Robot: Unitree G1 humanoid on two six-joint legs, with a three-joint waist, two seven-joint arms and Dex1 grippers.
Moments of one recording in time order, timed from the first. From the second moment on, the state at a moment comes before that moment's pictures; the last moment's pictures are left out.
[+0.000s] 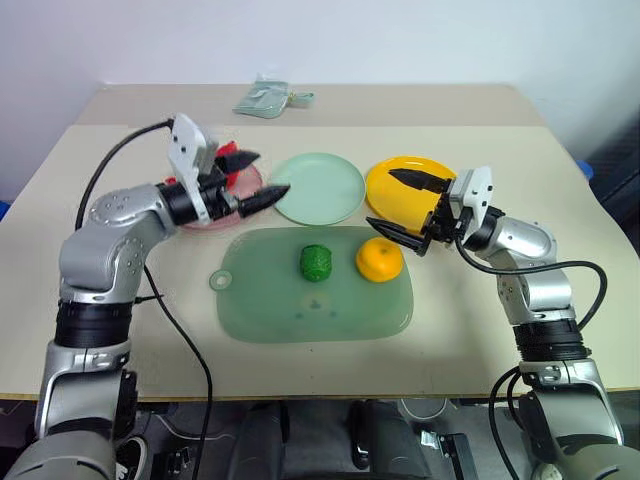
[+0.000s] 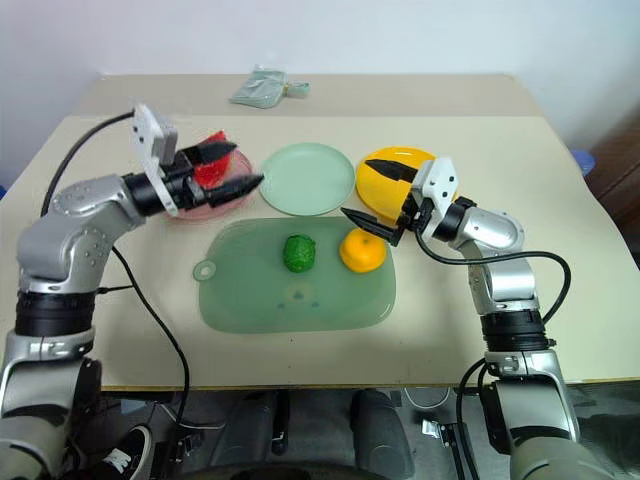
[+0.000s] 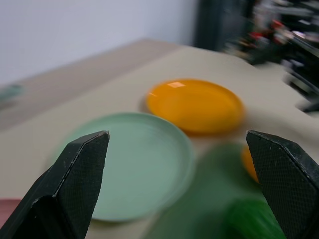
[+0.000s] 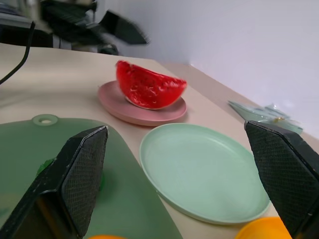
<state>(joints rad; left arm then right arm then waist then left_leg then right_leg) -0.60 0.62 0.07 -0.09 -0.56 0.57 -0.93 -0.55 -0.50 -0.04 0.16 0.38 -0.02 1.05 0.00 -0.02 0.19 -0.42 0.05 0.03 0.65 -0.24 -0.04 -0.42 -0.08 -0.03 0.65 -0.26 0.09</state>
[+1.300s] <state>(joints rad) -0.26 0.79 0.18 -0.14 -0.60 0.26 -1.28 -0.79 -0.46 0.43 -0.05 0.17 0.65 0.96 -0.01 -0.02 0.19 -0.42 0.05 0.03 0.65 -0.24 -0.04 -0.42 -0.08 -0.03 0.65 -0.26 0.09</state>
